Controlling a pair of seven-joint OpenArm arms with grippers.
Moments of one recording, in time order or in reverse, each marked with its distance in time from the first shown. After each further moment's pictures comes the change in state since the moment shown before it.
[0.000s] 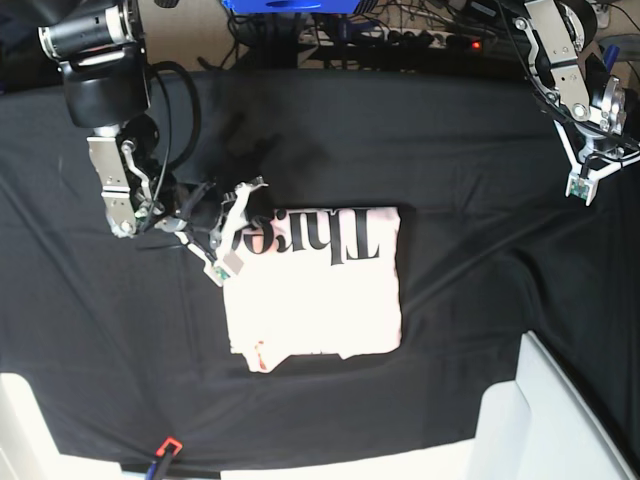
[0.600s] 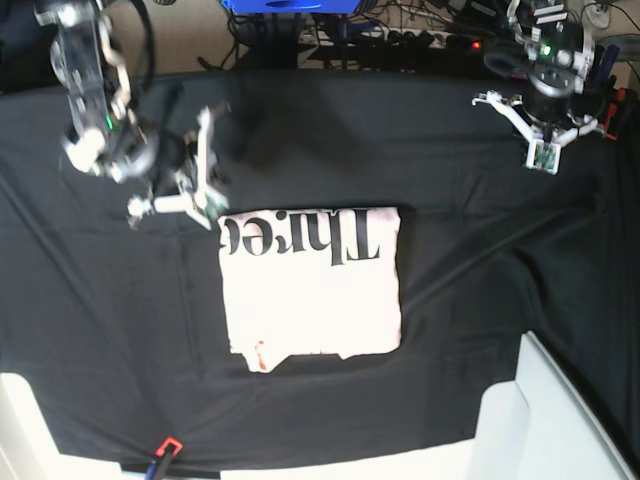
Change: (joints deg) left arm 11.1 3.5 1.4 -3.2 -28.5 0.1 -32.4; right arm -26.3 6.3 0.1 46.3 -24.3 0.4 3.5
